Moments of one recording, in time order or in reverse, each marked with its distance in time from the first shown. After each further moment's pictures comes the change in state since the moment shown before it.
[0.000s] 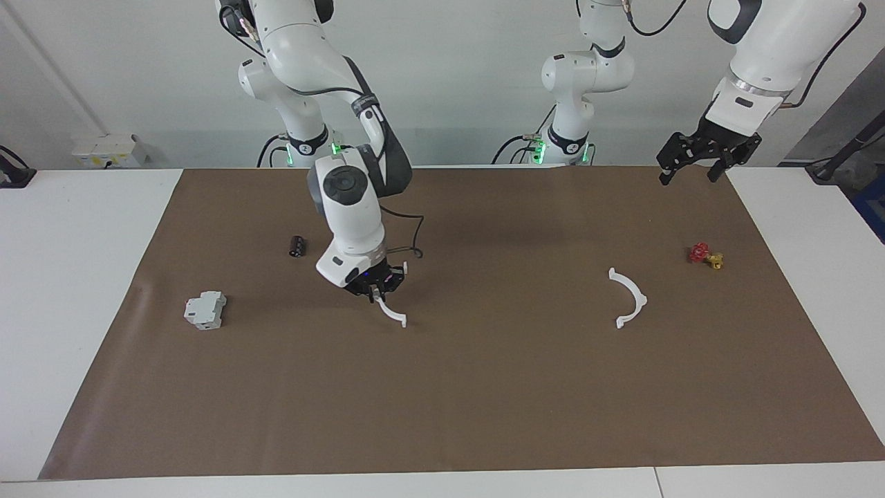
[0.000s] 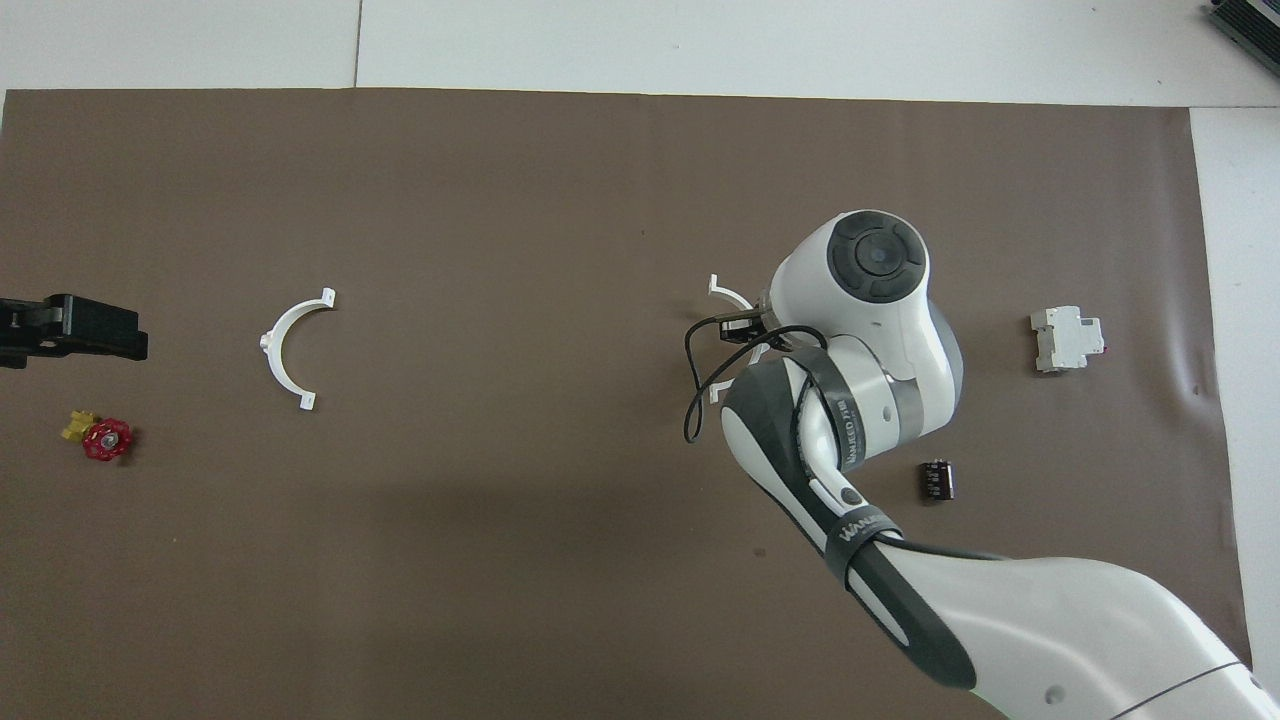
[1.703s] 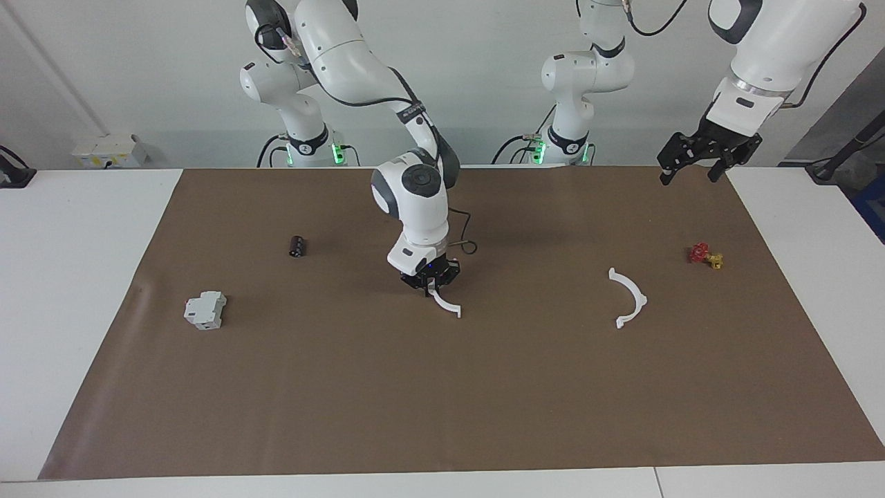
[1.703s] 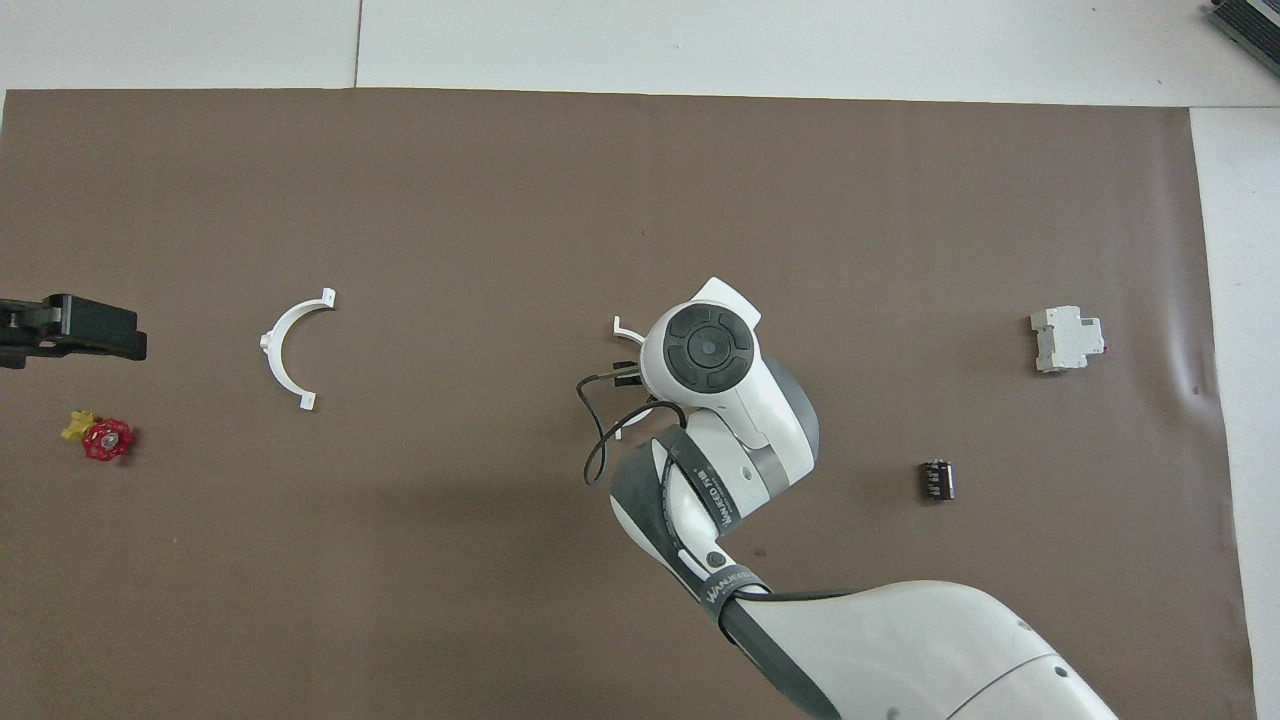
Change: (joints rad) left arm 0.000 0.000 0.001 -0.001 0.000 0.000 0.000; right arm 0.160 0.090 -0.001 -0.004 -0.027 0.137 0.160
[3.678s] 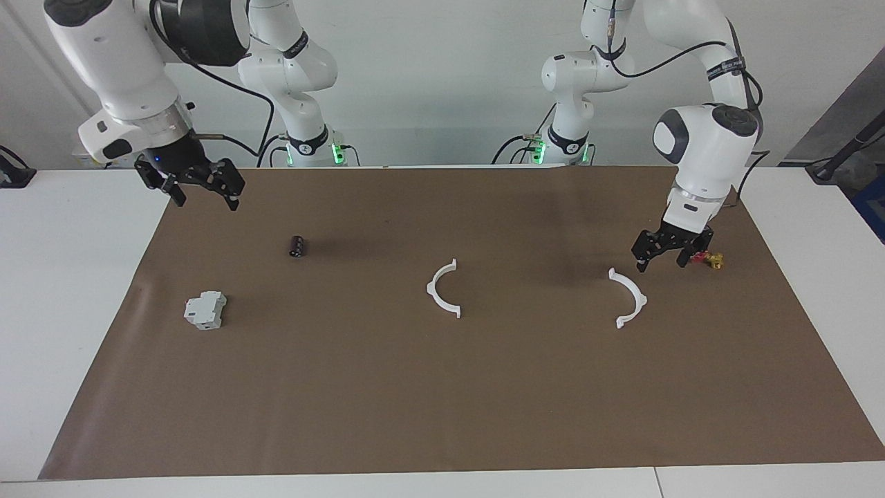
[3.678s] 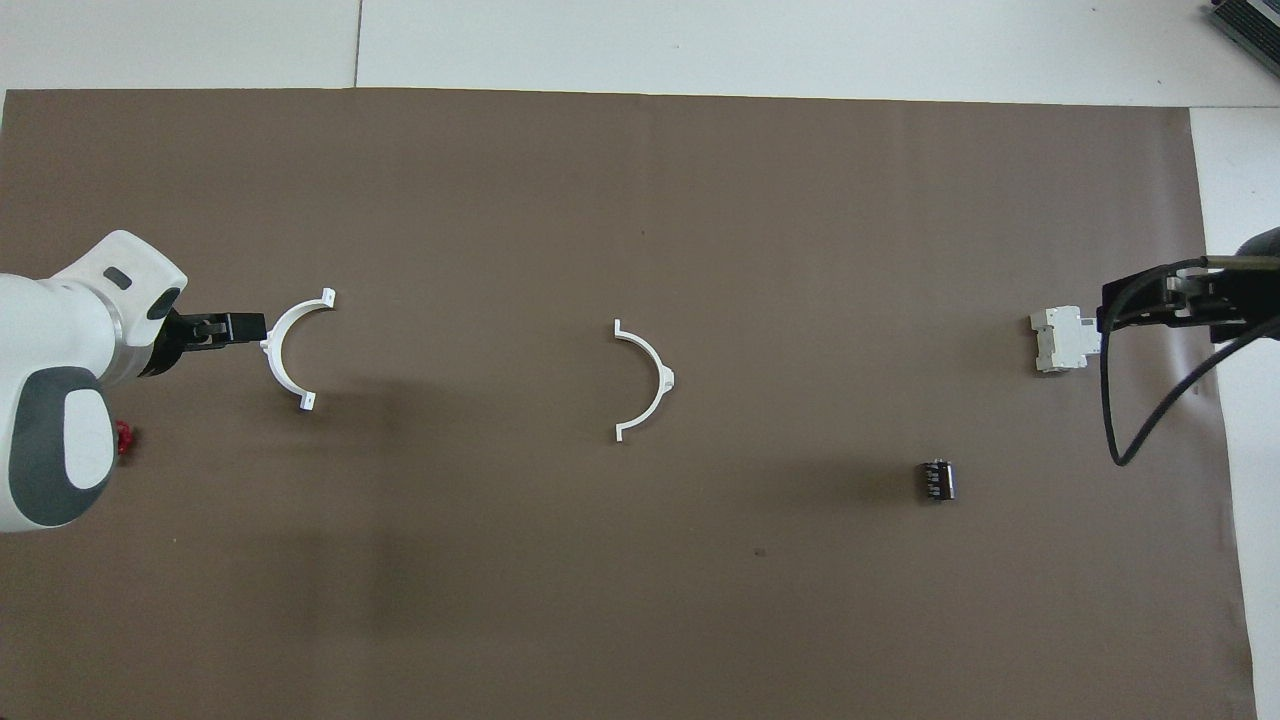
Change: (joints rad) left arm 0.024 0.105 0.008 -0.527 0.000 0.837 -0.005; right arm -0.549 -0.472 -0.037 0.221 -0.046 -0.813 -0.388
